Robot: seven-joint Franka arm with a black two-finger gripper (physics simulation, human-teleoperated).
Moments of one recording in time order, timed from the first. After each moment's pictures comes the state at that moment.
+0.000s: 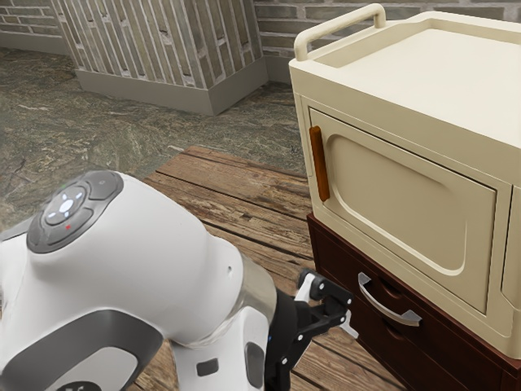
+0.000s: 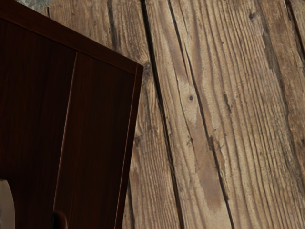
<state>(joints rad) -0.30 -0.50 -0.25 -2.28 -0.08 2.28 1.26</state>
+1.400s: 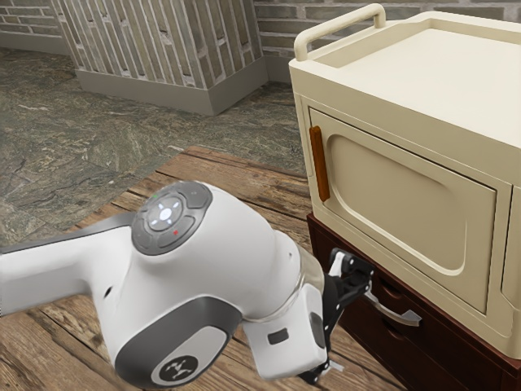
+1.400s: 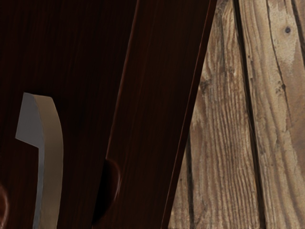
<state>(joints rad) -0.02 -0.32 -0.44 -2.24 -0.03 2.47 1.23</state>
